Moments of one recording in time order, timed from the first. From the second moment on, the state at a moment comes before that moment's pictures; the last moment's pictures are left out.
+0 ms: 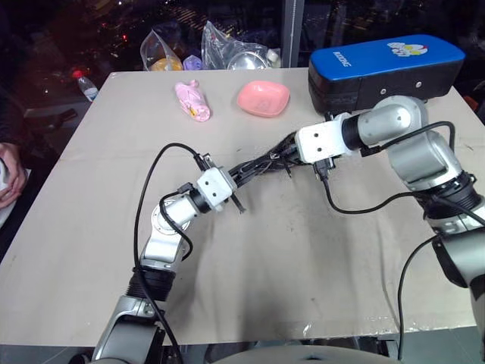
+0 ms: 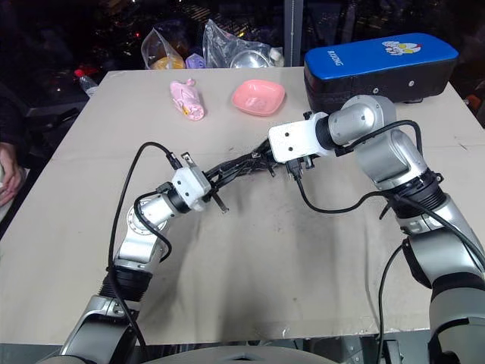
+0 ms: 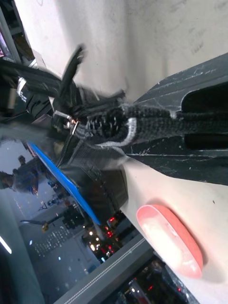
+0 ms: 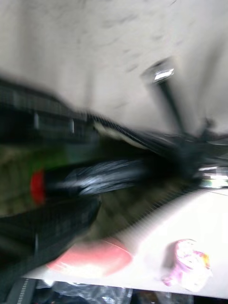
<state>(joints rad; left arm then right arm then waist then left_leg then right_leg) -0.35 0.39 -0.09 0.14 -0.12 -0.46 -0.73 -1.00 -0.62 0.40 0.03 -0.23 0.14 1.27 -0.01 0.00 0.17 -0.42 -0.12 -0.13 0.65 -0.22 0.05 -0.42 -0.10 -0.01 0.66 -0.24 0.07</state>
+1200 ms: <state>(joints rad) -0.35 0.37 -0.09 0.14 -0.12 -0.43 -0.72 -0.82 -0.45 0.17 -0.33 0.33 1.09 0.83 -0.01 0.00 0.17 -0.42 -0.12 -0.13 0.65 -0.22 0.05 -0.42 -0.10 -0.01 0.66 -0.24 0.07</state>
